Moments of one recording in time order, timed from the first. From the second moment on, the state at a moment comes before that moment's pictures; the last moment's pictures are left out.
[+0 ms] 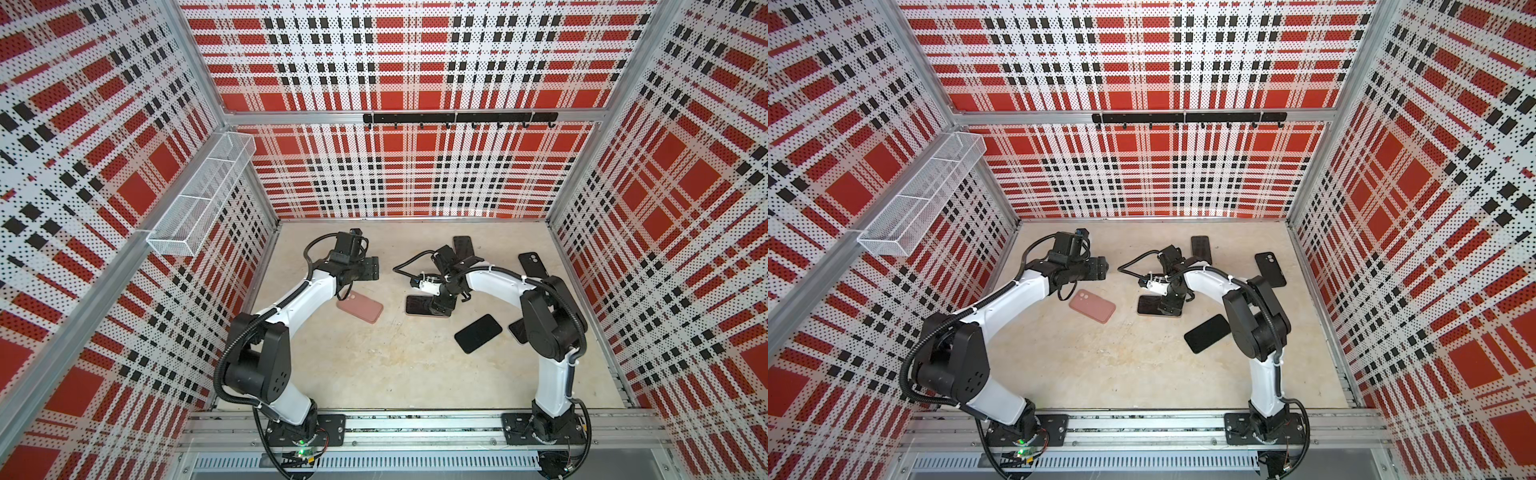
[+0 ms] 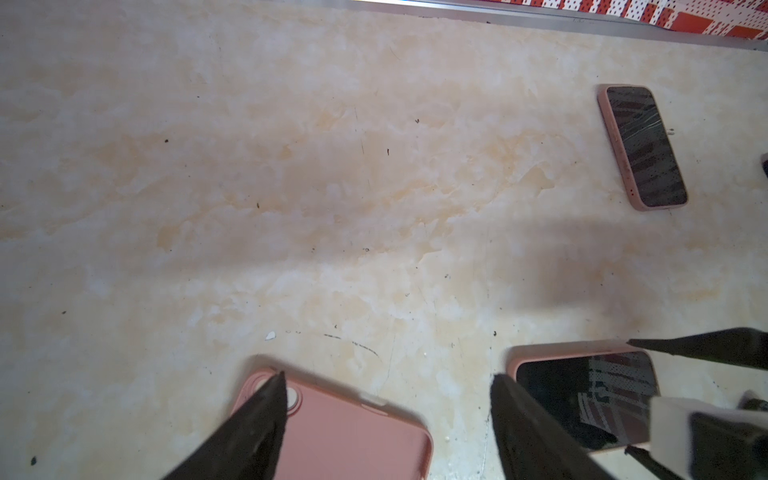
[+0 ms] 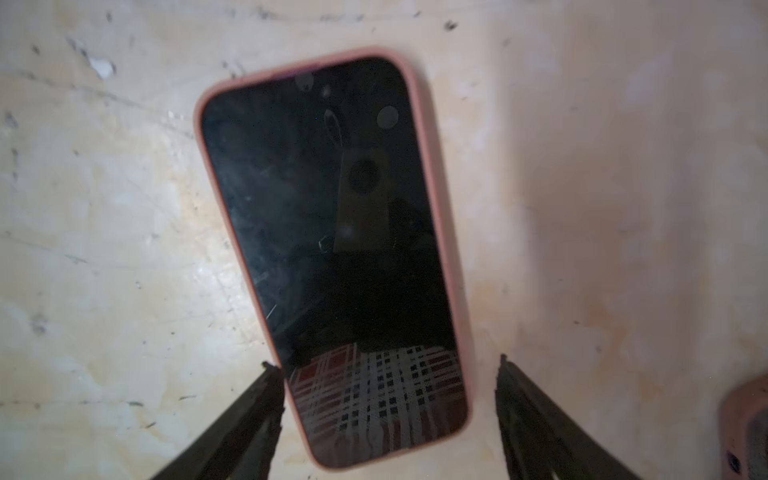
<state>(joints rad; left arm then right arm) -0.32 1.59 1.17 -0.38 0.00 -0.27 0.56 1.94 1.40 -0.67 -0.11 -0.68</state>
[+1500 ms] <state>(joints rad) -0.27 1.59 1.17 -0.38 0.03 -0.27 0.53 2.12 1.56 -0.83 -0.18 -0.89</state>
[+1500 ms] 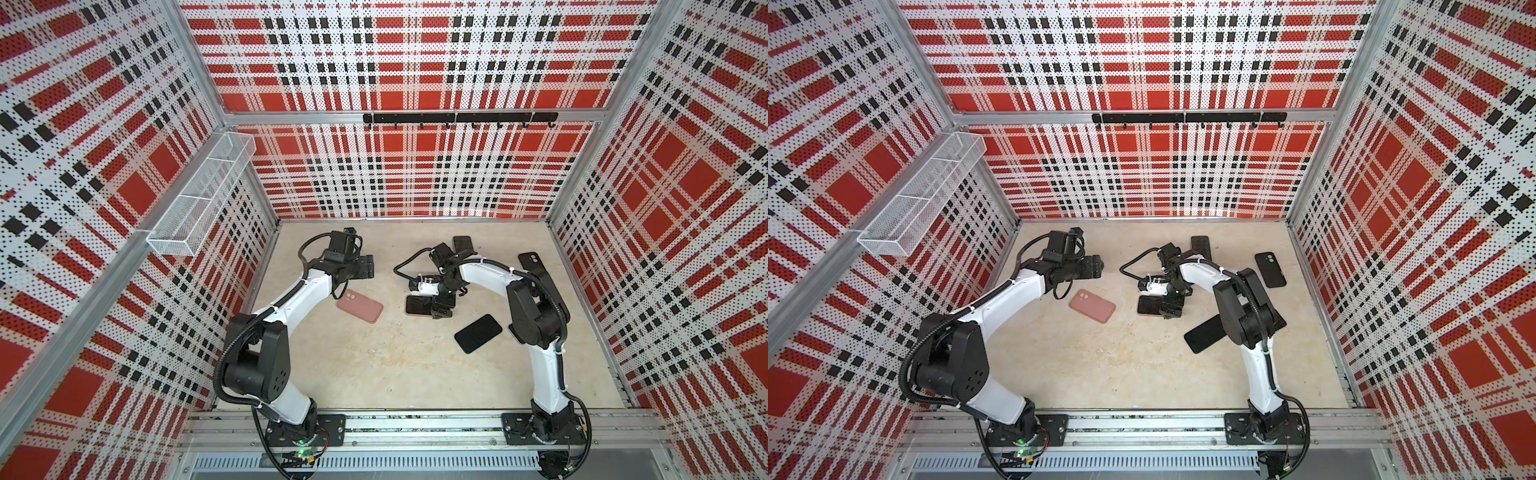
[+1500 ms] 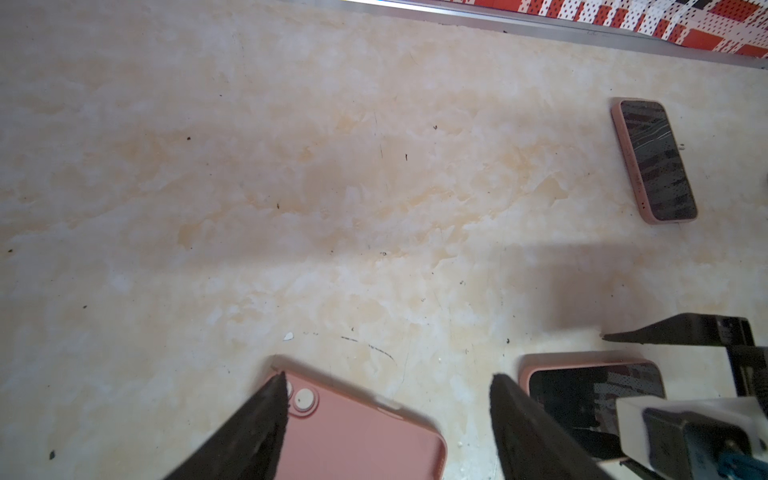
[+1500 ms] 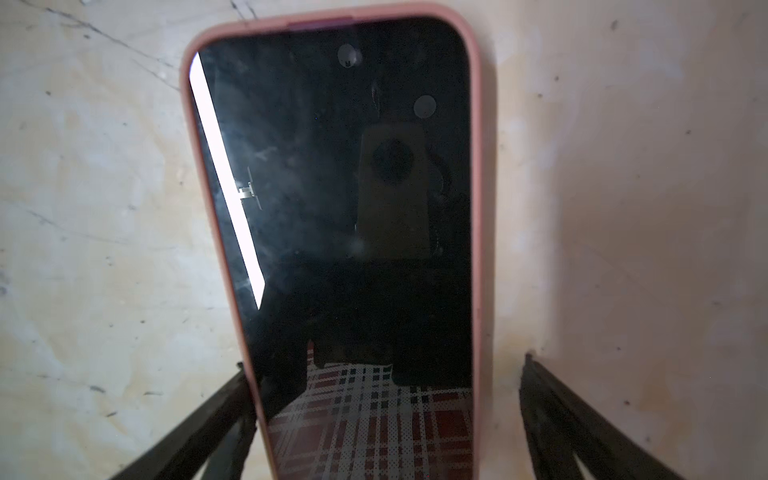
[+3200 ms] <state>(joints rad) -0.15 1.57 1.16 -0.37 0.11 -0.28 0.48 2.29 1.74 -0.38 0.34 0.45</state>
